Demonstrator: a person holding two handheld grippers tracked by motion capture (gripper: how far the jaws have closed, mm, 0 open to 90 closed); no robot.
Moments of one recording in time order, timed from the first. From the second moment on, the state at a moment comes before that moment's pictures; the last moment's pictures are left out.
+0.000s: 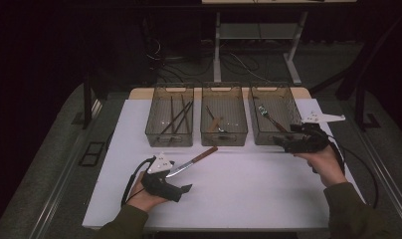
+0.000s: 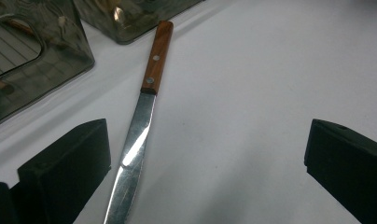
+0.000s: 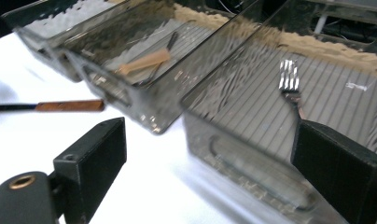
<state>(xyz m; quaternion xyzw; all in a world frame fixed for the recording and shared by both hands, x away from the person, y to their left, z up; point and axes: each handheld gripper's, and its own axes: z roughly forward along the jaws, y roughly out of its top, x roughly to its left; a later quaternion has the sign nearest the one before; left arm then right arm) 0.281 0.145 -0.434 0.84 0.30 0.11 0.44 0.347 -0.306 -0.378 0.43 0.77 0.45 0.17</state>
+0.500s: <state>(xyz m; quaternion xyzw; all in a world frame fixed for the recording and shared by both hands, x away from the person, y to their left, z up) 0.284 0.145 -0.431 0.84 0.30 0.12 0.44 0.291 -0.296 -0.424 0.39 0.78 0.48 0.13</state>
